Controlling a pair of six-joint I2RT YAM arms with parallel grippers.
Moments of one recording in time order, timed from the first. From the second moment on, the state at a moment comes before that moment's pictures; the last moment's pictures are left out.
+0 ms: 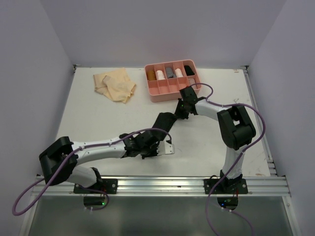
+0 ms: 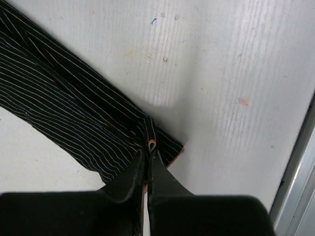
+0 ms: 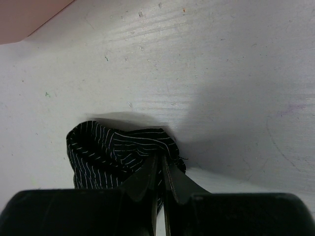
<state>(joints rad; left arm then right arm) -1.06 1.41 0.76 -0.36 0.00 0.45 0.43 1.93 1.20 -0.28 -0.10 0.75</state>
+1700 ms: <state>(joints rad) -0.82 1.14 0.84 -0.46 0.15 0.40 0.40 1.85 1.32 -0.59 -0.18 0.62</state>
